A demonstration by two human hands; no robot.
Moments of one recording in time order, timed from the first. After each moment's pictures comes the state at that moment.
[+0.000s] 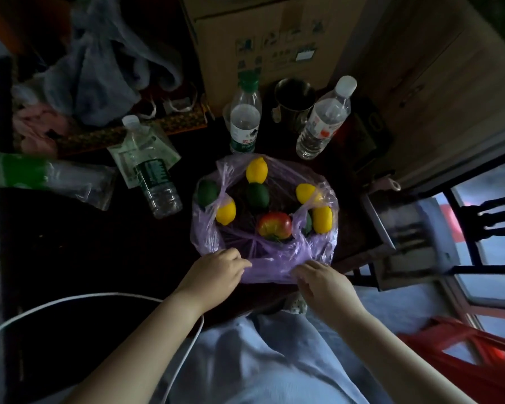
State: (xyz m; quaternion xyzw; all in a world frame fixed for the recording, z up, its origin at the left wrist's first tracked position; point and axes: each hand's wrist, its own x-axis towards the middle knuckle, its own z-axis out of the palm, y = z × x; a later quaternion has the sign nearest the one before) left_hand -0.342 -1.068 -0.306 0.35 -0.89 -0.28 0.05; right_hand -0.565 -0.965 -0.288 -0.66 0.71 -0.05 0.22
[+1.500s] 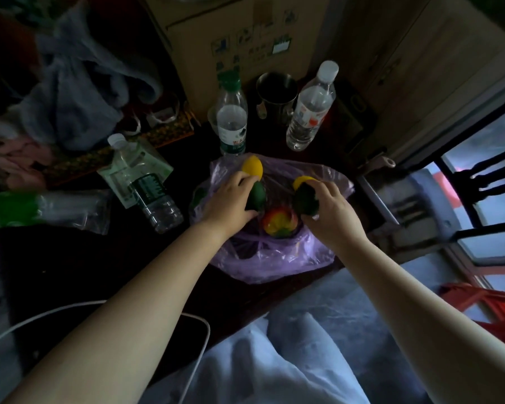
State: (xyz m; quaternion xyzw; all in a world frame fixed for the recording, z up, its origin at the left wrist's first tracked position) left_hand -0.397 -1.178 -0.287 0.36 -0.89 -0.26 0.05; right_hand -0.580 -1.051 -0.267 -0.54 0.81 -0.15 0.16
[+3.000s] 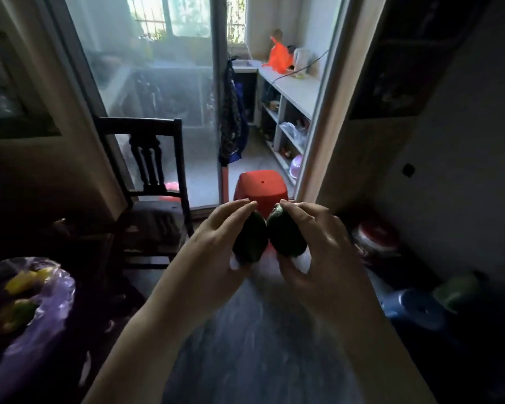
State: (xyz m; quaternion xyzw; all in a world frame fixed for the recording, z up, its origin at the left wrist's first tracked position) left_hand -0.322 -0.722 -0.022 -0.34 -0.87 -0.32 0.16; right_hand -0.272 -0.546 -0.025 -0.07 0.92 -0.26 -0.27
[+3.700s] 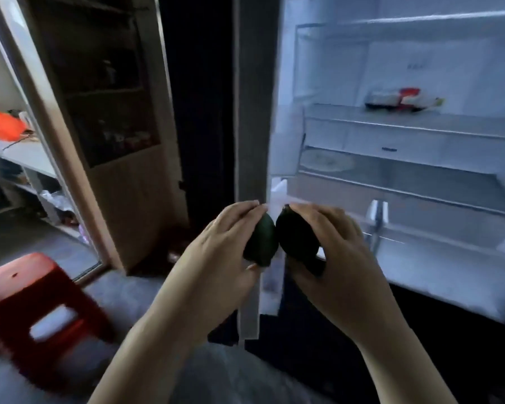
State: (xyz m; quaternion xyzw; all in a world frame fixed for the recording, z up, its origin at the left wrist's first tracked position) left_hand -0.027 -0.311 0.045 -0.65 -0.67 -0.33 0.11; right_hand 0.130 -0.217 0.028 0.27 0.86 -0.07 -0.42
